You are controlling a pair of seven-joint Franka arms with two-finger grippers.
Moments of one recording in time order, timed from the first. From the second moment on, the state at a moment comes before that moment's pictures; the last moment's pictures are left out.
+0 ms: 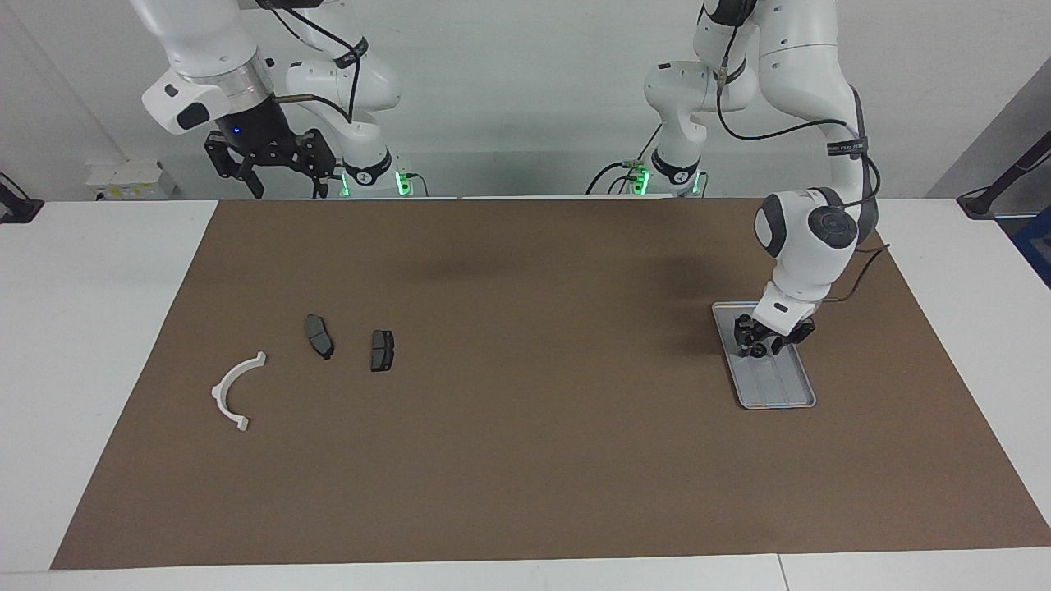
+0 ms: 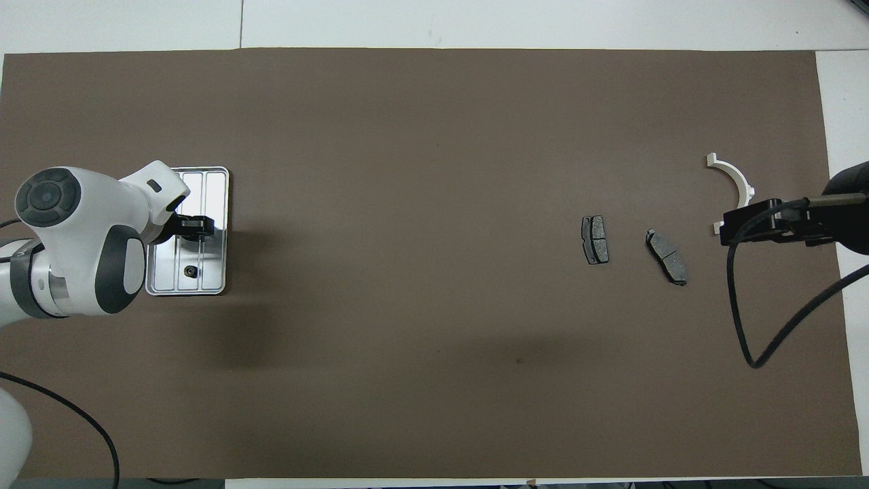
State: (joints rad) left arm -0.13 0.24 0.11 -2.13 0.05 2.43 0.02; right arm -0.05 -0.08 0.12 -1.59 0.04 1.47 0.11
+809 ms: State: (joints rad) left arm -0.07 0.06 0.11 -1.72 0.01 1.92 -0.06; right arm -0.05 -0.08 0.12 -1.59 0.04 1.47 0.11
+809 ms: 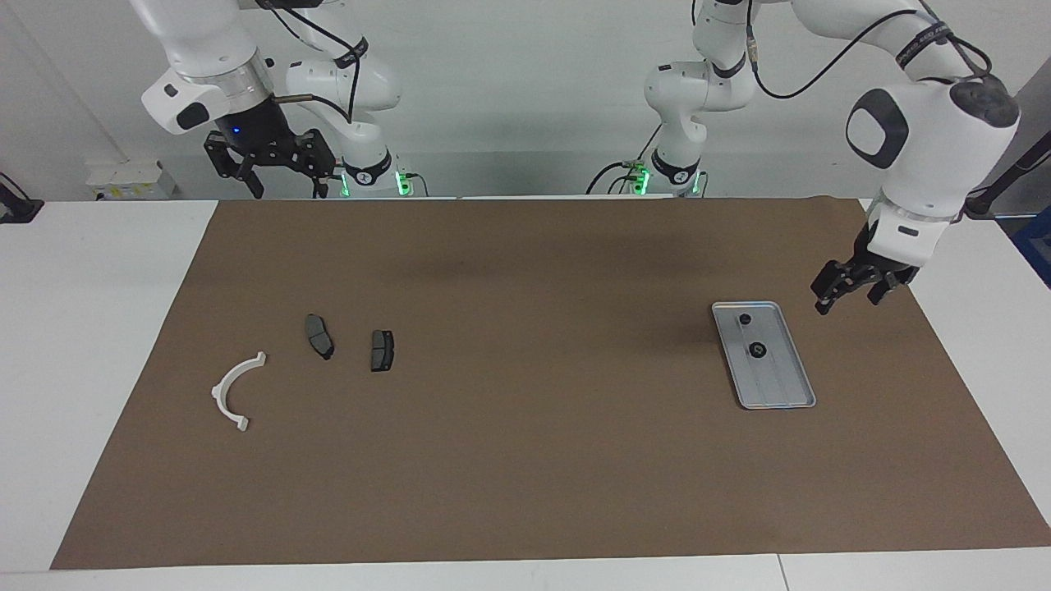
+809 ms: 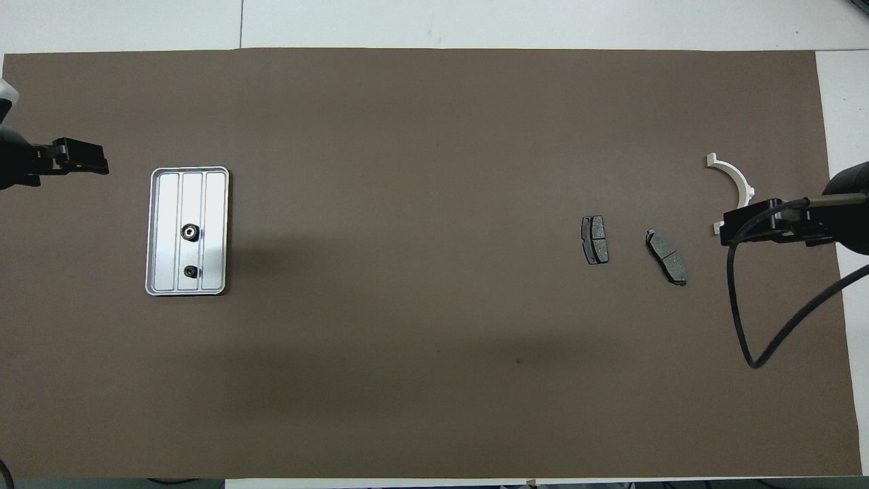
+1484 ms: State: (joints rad) left arm -0.07 -0.12 0.11 -1.79 0.01 1.60 -0.07; right arm -0.05 -0.08 0.12 -1.59 0.02 1.48 0.11
